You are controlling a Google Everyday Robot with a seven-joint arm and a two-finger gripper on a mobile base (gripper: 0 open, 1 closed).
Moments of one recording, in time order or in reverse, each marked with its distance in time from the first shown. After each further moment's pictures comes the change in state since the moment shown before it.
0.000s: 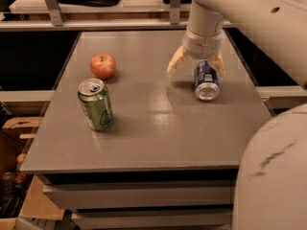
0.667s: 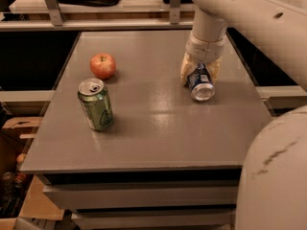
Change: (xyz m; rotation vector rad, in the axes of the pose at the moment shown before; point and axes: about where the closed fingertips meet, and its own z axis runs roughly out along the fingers) arm 0.002 -0.009 0.016 -0.012 0.019 0.015
